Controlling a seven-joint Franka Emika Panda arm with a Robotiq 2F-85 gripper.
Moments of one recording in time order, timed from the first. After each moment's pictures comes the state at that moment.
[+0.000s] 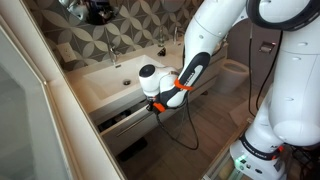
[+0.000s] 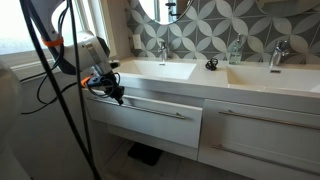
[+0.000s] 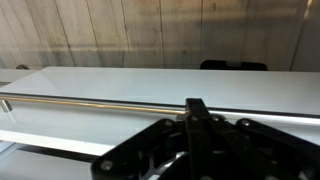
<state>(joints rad) 0.32 0.29 0.04 -2.37 -0.65 2.61 1.00</state>
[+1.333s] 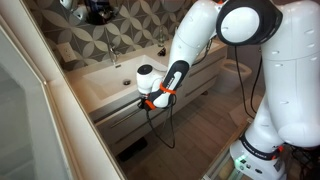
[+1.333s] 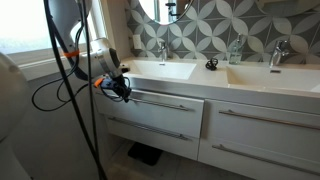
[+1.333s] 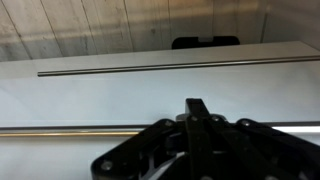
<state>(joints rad) 0.43 0.49 -0.12 -2.21 -0.42 2.83 0.83</state>
